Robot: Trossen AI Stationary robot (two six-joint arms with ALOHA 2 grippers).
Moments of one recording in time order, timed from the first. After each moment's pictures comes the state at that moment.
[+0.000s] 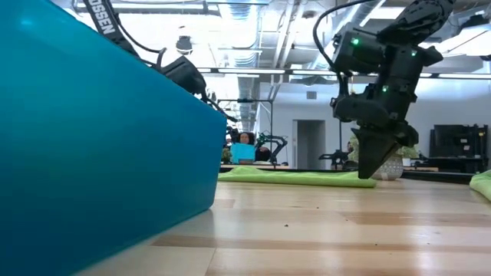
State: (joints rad) left arm 0.32 1.75 0.67 0.20 0.15 -0.05; right arm 0.00 1.48 0.69 -0.43 0.08 0.75
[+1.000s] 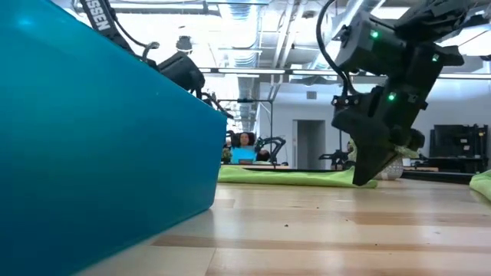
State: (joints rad) left arm 0.26 1.74 0.67 0.24 0.16 0.04; right arm 0.19 1.61 0.69 -0.35 0.34 0.93
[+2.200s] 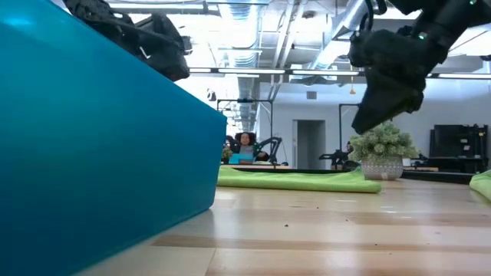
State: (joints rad) left arm 0.22 1.38 0.66 -0.20 0.38 0.30; right arm 0.29 1.32 0.69 -0.40 0.35 0.69
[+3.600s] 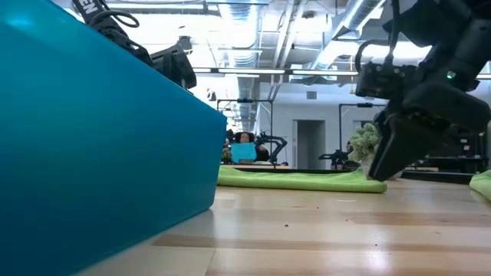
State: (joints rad) left arm 0.20 1.62 0.67 -0.11 0.32 0.44; right arm 0.37 1.49 0.60 -0.19 0.31 0.48
